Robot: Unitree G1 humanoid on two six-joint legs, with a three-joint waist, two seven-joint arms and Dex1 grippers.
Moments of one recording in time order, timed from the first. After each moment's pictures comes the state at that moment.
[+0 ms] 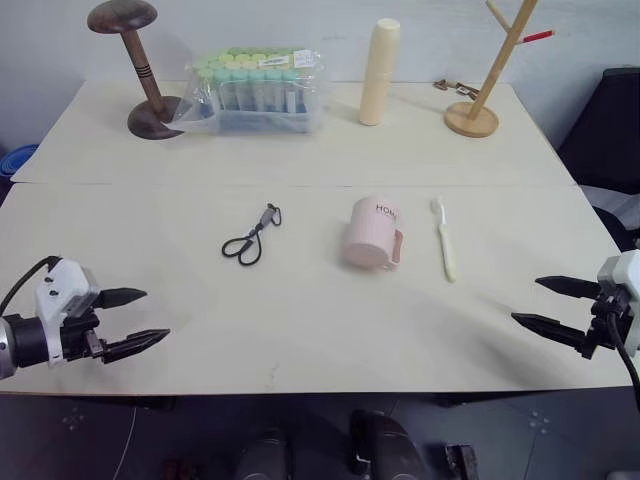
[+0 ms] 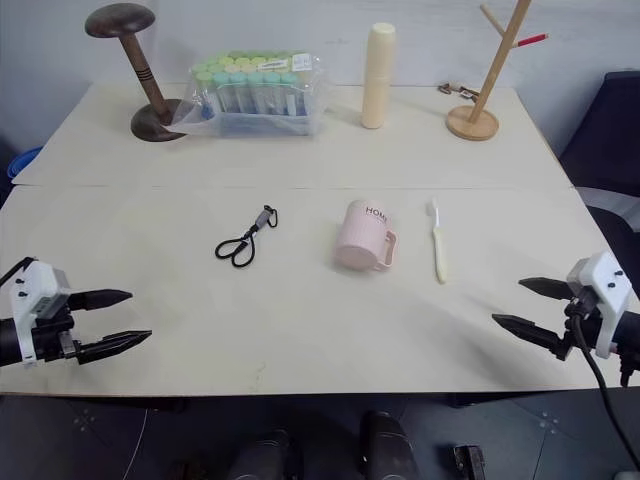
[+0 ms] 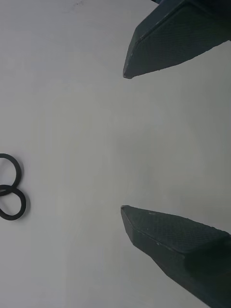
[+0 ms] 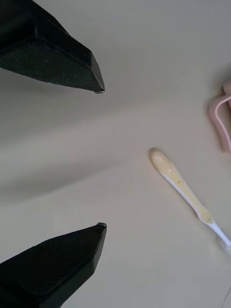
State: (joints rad) left arm 0.18 1.00 0.53 -0.19 -0.50 0.49 -1.08; right arm 0.12 -1.00 -0.49 -0.05 0.54 0.40 1.13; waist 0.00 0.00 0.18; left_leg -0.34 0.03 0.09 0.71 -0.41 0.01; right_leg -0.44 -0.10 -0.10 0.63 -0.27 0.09
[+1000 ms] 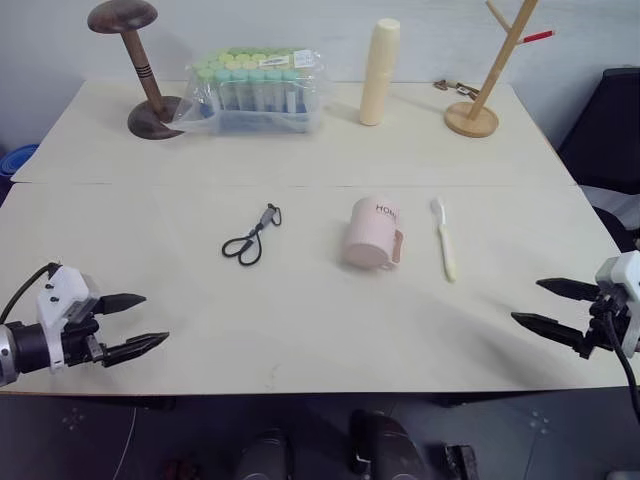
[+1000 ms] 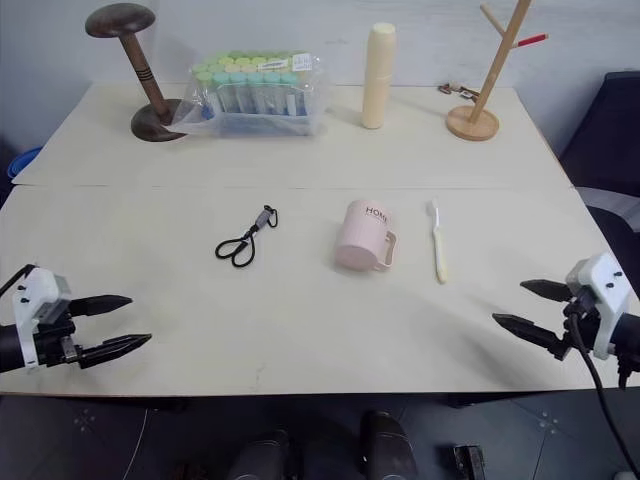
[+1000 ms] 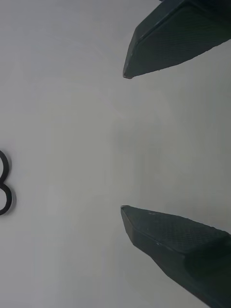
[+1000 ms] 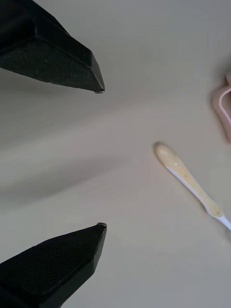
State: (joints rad) left arm 0.19 0.96 0.53 -0.15 -0.49 0.47 -1.08; right arm 0.12 -0.99 -0.49 -0.08 0.56 0.46 1.09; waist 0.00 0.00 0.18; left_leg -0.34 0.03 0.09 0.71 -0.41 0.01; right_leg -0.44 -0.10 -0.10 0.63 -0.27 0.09
